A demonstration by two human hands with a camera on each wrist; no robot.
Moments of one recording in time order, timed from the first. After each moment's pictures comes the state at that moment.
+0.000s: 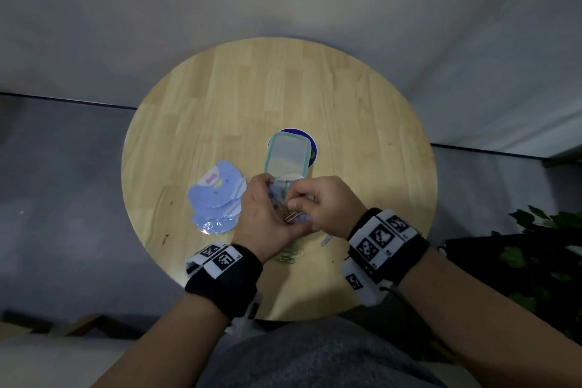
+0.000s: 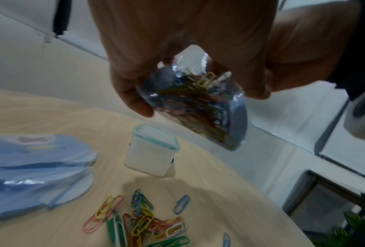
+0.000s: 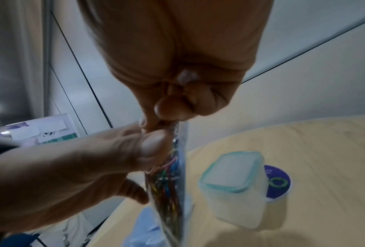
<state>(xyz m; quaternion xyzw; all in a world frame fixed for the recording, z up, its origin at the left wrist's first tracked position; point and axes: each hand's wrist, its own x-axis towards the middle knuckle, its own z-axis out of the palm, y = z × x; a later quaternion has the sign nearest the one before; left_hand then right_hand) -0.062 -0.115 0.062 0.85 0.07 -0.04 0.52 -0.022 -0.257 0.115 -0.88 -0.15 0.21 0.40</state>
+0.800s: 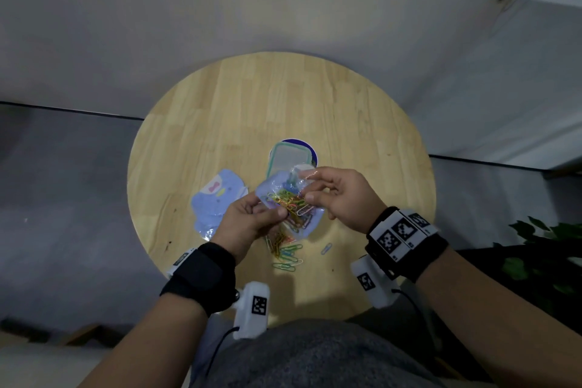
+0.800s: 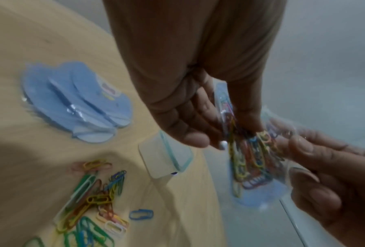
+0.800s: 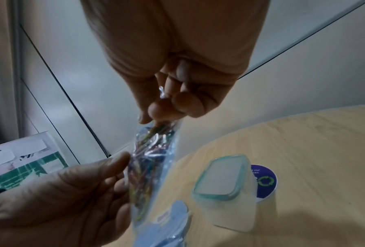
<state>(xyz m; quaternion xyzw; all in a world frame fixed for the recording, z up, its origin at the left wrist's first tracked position) -0.055 -0.086 0.067 0.57 0.16 -0.21 0.78 -0.012 -0.275 0.126 -0.81 -0.05 0.20 0.55</state>
